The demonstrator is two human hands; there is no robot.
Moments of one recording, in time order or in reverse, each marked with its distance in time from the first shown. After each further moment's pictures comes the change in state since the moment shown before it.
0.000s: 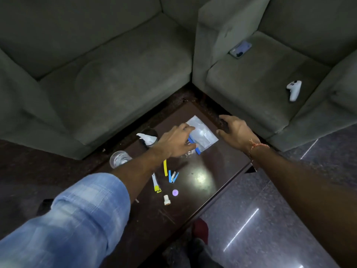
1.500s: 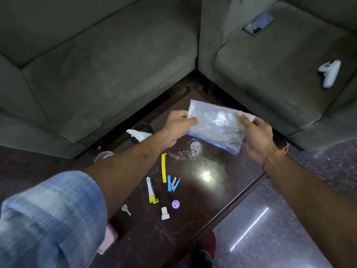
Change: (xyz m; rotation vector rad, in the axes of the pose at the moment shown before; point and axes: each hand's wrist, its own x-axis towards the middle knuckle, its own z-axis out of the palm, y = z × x) left_hand 0.086 -0.036 0.052 -1.141 0.226 -0.438; right_hand 0.047 0.041 0.081 1.336 0.376 0.449
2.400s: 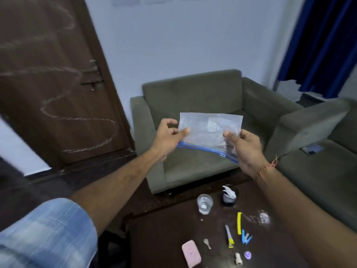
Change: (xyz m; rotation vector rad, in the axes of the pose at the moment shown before) left_hand -0.379 0.158 -0.393 -0.184 0.503 0.471; right_hand -0.390 -0.152 0.285 -0.110 -0.618 -0.354
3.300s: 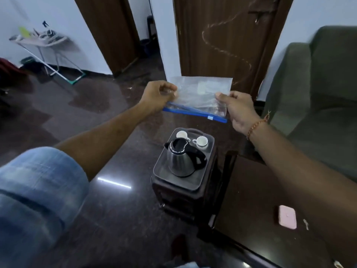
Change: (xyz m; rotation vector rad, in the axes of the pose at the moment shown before) left_hand -0.314 -0.032 -0.422 0.548 0.657 -0.130; right_hand -0.261 0.106 0.380 -0.146 -0.760 0.230
